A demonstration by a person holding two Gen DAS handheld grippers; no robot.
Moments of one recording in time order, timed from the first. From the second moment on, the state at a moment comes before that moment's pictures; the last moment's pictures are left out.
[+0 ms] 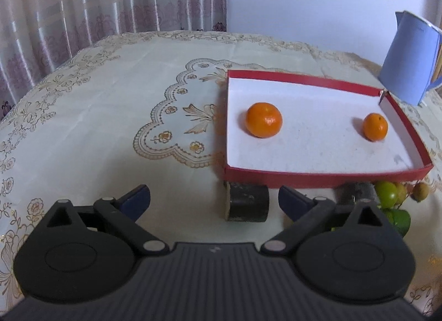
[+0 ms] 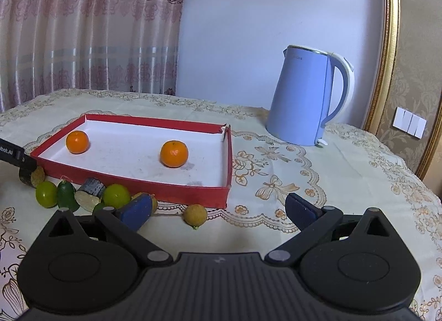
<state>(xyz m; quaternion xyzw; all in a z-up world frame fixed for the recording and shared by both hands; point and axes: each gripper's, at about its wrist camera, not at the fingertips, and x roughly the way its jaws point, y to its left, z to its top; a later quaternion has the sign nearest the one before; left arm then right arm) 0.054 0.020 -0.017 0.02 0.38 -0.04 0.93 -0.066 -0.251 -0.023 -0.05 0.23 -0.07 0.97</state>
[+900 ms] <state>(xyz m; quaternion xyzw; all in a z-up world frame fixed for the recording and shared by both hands) 0.057 0.001 -0.039 0.04 0.40 -0.04 0.92 -0.060 -0.250 -0.029 -0.06 0.23 -0.07 0.97</state>
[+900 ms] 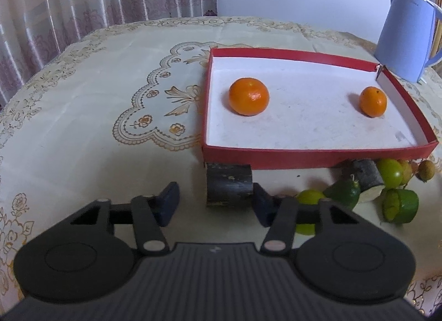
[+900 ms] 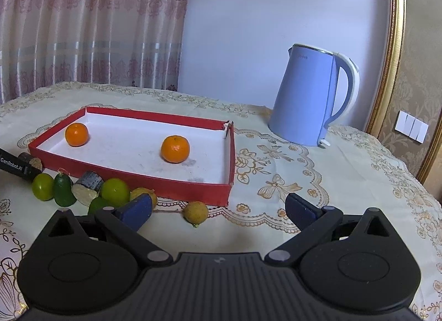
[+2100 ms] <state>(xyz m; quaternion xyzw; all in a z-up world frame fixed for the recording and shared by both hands) 0.043 -0.008 -0.026 0.05 0.38 -0.03 0.92 -0.024 -0.249 -0.052 -0.06 0.27 -0.05 0.96</state>
